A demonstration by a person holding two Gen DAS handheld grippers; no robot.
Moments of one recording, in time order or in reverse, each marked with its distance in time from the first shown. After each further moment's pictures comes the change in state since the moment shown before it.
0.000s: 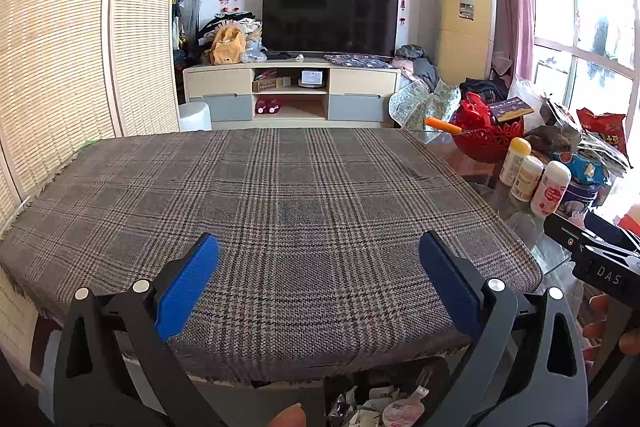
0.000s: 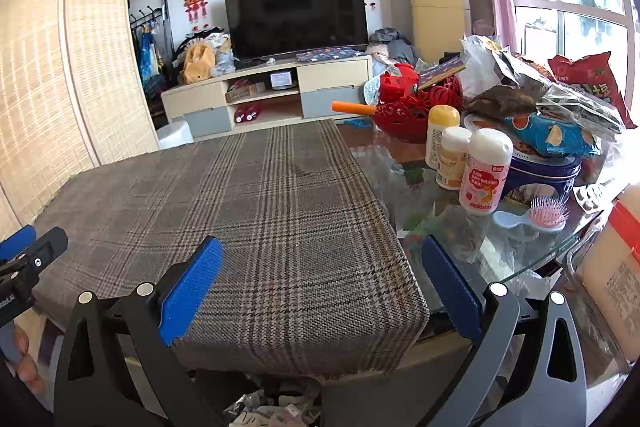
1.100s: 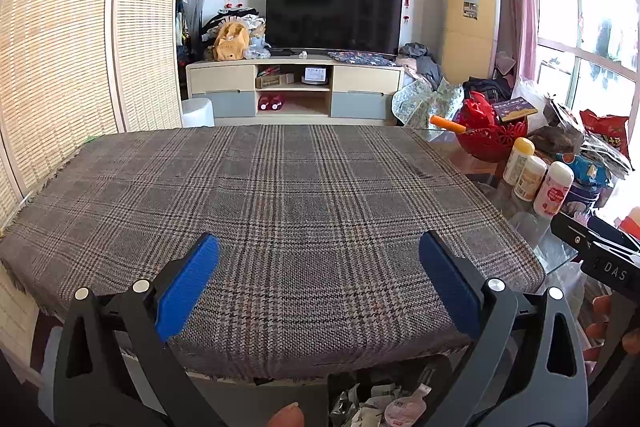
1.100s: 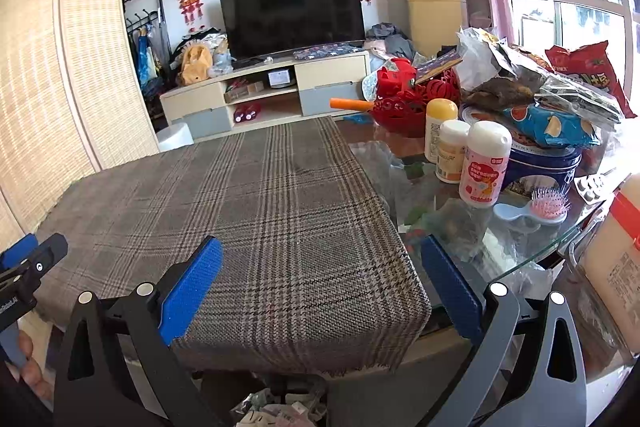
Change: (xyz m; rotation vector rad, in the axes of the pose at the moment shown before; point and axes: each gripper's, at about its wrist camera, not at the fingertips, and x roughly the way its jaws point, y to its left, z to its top) left arm 0.002 0.008 -0.001 -0.008 0.012 0.004; right arm 0.001 -0.003 -0.001 0.031 0.014 0.004
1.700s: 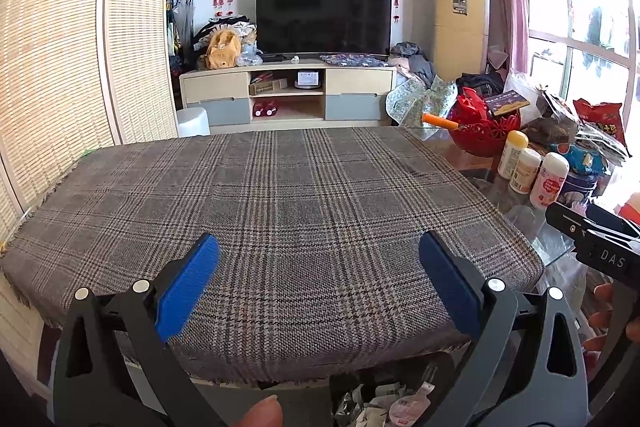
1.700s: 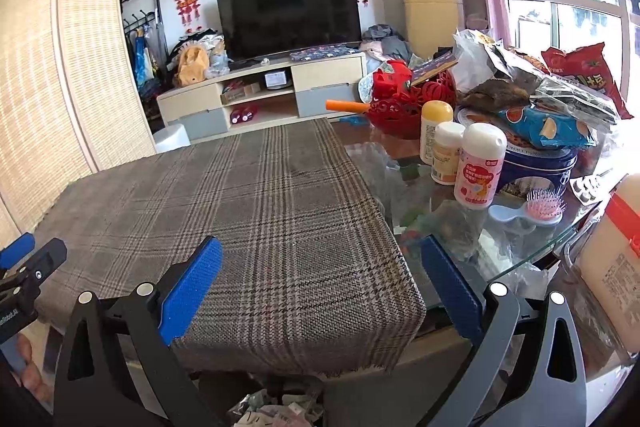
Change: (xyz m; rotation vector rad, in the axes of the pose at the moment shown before) left arm -0.006 -0.008 0.000 0.051 -0.016 -0.008; right arm -0.003 -0.002 0.001 0.002 -0.005 -0.014
